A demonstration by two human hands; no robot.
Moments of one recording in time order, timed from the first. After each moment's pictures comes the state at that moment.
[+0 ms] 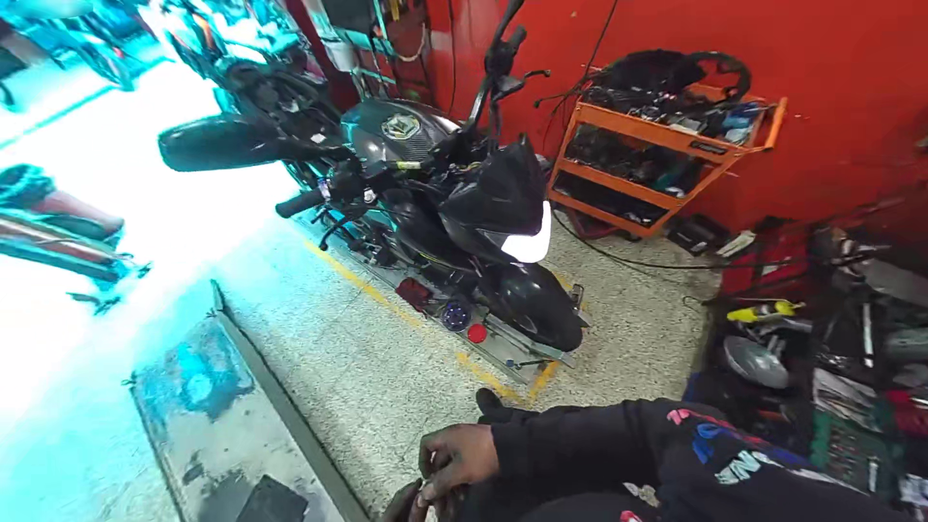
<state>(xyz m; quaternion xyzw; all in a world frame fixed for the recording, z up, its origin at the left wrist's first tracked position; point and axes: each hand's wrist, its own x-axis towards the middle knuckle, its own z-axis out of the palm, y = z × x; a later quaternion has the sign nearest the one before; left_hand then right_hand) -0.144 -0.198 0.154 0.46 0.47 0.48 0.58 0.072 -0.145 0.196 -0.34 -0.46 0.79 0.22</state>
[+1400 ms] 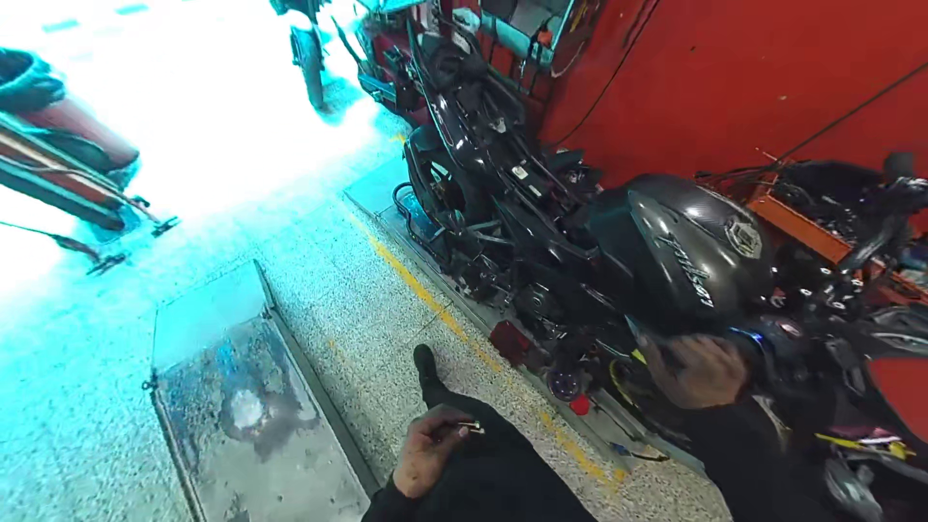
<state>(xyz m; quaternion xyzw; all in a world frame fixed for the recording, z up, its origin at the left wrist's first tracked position) -0.441 0.551 0.126 0.53 0.31 0.27 0.74 -0.016 0.413 0.211 -0.81 -0.53 -0.20 0.11</state>
